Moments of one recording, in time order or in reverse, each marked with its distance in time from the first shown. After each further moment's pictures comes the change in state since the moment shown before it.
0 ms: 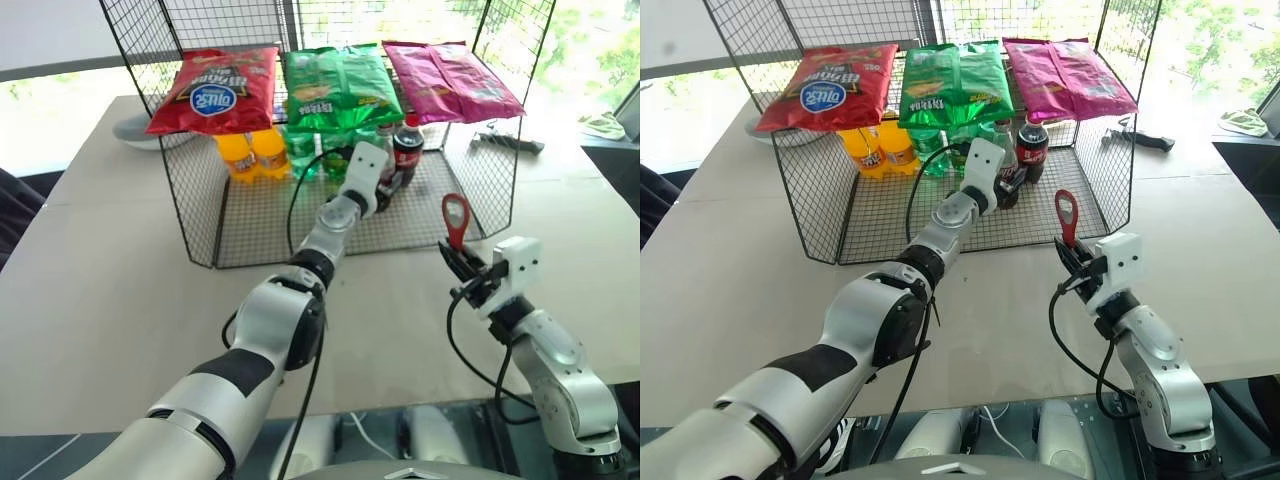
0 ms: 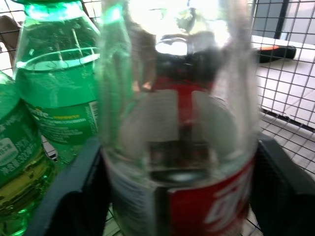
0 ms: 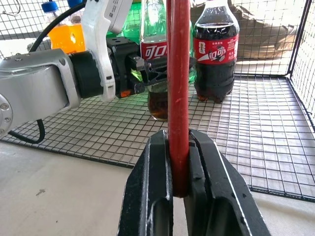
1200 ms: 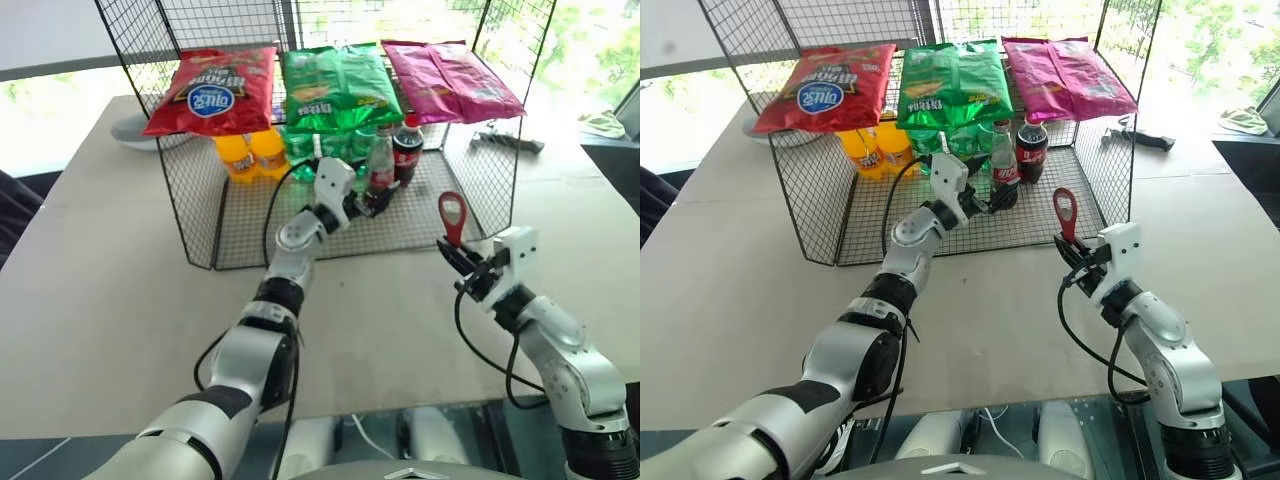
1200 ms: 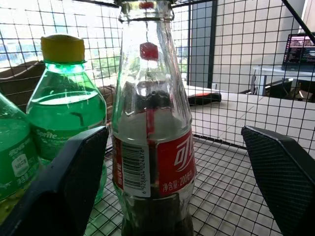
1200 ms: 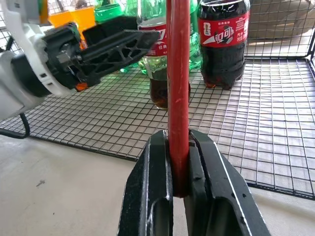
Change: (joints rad) left arm 0.258 0.090 -0.014 -0.326 -0.218 -0.086 -0.453; right arm -0.089 -0.065 -0.035 0.070 0.100 0.092 0.054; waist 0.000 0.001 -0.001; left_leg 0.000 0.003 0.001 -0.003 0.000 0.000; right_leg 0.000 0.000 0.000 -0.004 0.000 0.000
